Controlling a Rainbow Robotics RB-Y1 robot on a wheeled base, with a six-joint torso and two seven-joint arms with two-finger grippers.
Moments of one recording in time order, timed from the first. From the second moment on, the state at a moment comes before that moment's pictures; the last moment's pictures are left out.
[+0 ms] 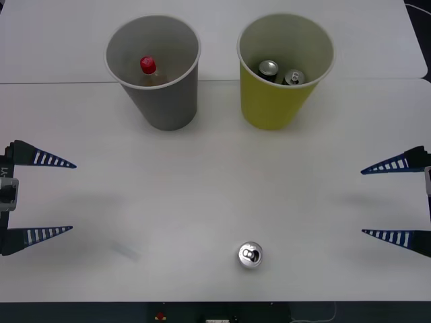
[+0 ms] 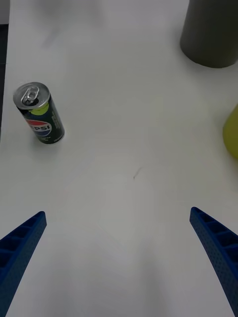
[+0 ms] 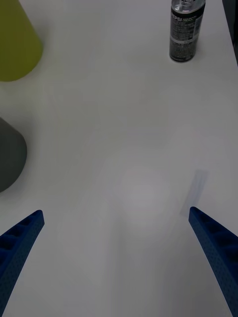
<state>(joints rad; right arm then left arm) 0.21 -1.12 -0.18 -1.93 1.24 -1.16 -0.04 0.26 1.13 0.26 -2.01 -1.31 -1.13 -0.09</state>
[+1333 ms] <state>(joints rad) 0.13 -0.93 0.14 -1.57 1.01 -1.24 0.45 0.26 1.13 0.26 -2.01 -1.31 -1.13 -0.09</state>
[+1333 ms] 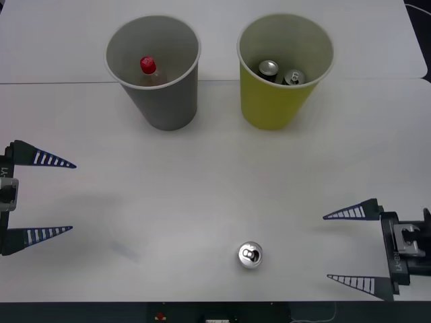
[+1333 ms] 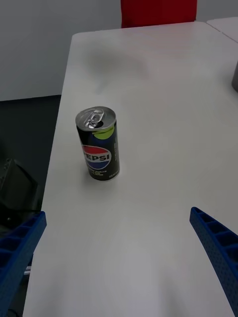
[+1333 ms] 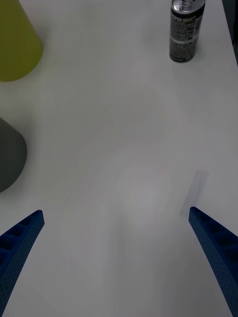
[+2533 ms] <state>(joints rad) 0.05 -0.54 0.24 -1.38 1.17 -1.21 0.51 0.26 1.13 0.26 -2.01 -1.31 -1.13 -0.09</state>
